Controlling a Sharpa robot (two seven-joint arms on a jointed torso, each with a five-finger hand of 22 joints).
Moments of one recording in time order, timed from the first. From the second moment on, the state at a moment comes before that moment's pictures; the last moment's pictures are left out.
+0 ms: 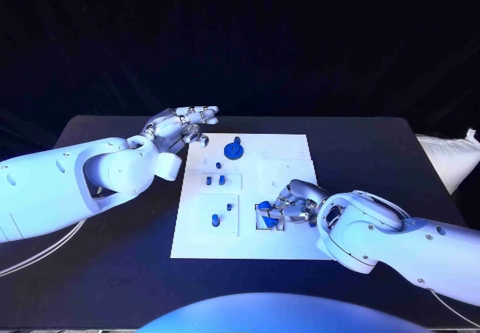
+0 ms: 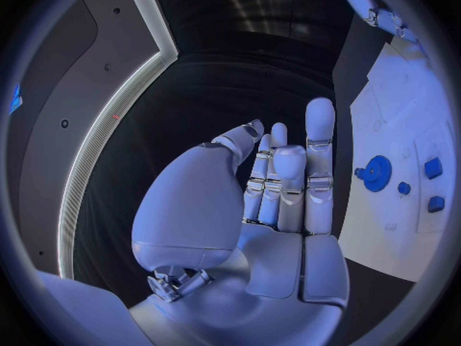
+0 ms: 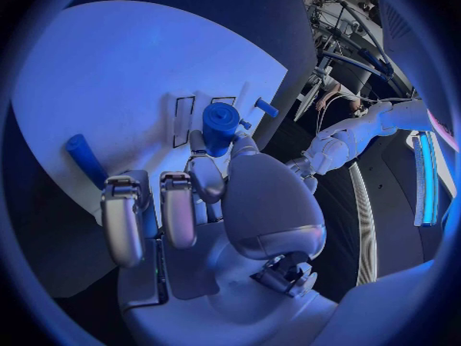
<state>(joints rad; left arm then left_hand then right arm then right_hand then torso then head) 1.23 -0.97 -0.07 1.63 0.16 -0.19 0.34 1.34 -0.11 0.40 0.00 0.16 1.03 0.17 0.13 0.07 1.09 0.09 0.39 0.19 1.32 0.00 1.19 0.64 0.15 1.32 0.10 0.64 0.83 0.98 -0.85 0.00 1.87 -1.30 -0.33 -0.61 1.23 0.06 -0.14 0.29 0.38 1.10 0.10 0.27 0.27 1.42 0.02 1.21 1.12 1.47 -0.09 1.51 1.31 0.01 1.47 0.02 1.57 1.31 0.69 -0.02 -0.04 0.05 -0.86</state>
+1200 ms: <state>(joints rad) 1.23 -0.97 -0.07 1.63 0.16 -0.19 0.34 1.34 -0.11 0.40 0.00 0.16 1.02 0.17 0.13 0.07 1.09 0.09 0.39 0.19 1.32 0.00 1.19 0.64 0.15 1.32 0.10 0.64 0.83 0.96 -0.88 -0.01 1.92 -1.42 -0.33 -0.62 1.30 0.03 -0.20 0.11 0.06 1.14 0.04 0.28 0.44 1.45 -0.02 1.34 1.34 1.47 -0.09 1.51 1.31 0.01 1.47 0.02 1.57 1.31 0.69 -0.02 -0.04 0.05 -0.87</state>
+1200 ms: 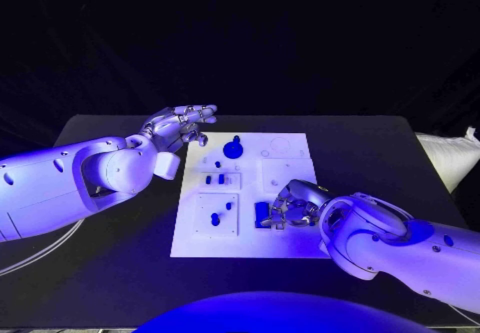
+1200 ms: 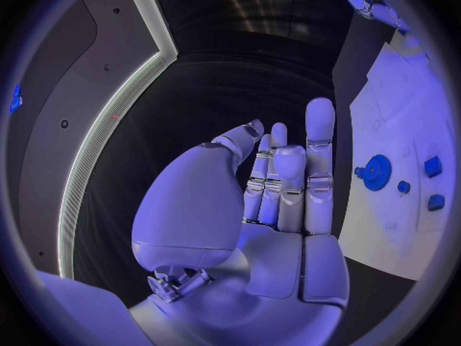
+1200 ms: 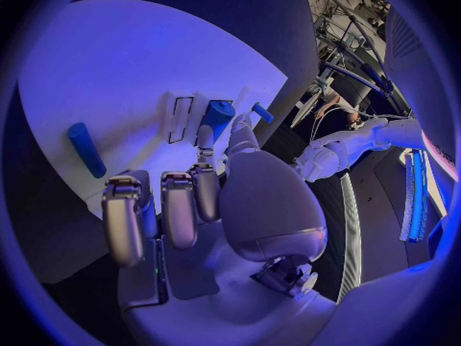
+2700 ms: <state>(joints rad) 1.23 -0.97 -0.07 1.63 0.16 -0.18 0.34 1.34 -0.11 0.40 0.00 0.16 1.02 0.17 0.14 0.07 1.08 0.09 0.39 0.19 1.32 0.00 1.19 0.64 0.15 1.32 0.10 0.63 0.83 0.98 -1.11 0.00 1.95 -1.53 -0.35 -0.58 1.30 0.06 -0.19 0.12 0.23 1.08 0.08 0.17 0.39 1.45 0.01 1.34 1.43 1.46 -0.08 1.49 1.31 0.01 1.47 0.03 1.57 1.31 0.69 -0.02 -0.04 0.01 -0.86</state>
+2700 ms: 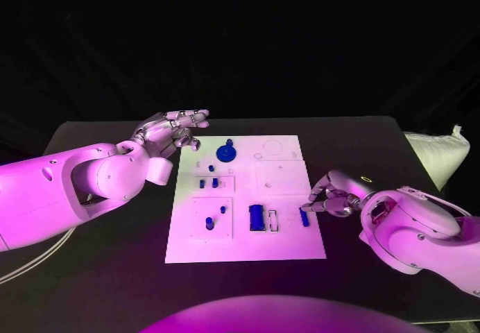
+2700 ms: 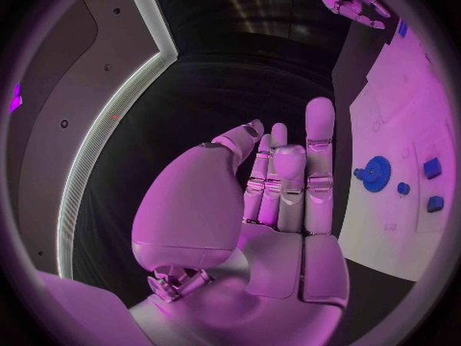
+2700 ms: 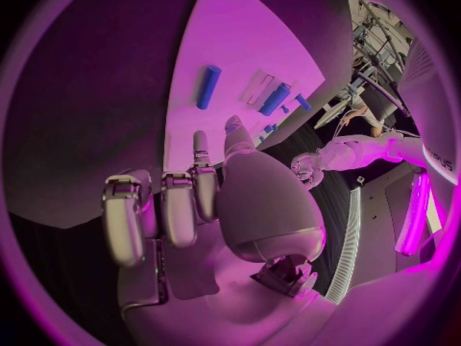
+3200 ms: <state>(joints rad) 1.23 -0.97 -0.07 1.63 0.16 -0.18 0.34 1.34 -0.11 0.40 0.00 0.16 1.02 0.17 0.14 0.07 1.08 0.09 0.39 0.19 1.32 0.00 1.19 0.64 0.15 1.32 0.10 0.63 0.83 0.94 -1.06 -0.01 1.90 -1.59 -0.28 -0.59 1.29 0.07 -0.19 0.13 0.23 1.09 0.08 0.16 0.38 1.45 0.01 1.34 1.43 1.46 -0.08 1.49 1.31 0.01 1.47 0.03 1.57 1.31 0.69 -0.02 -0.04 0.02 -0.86</state>
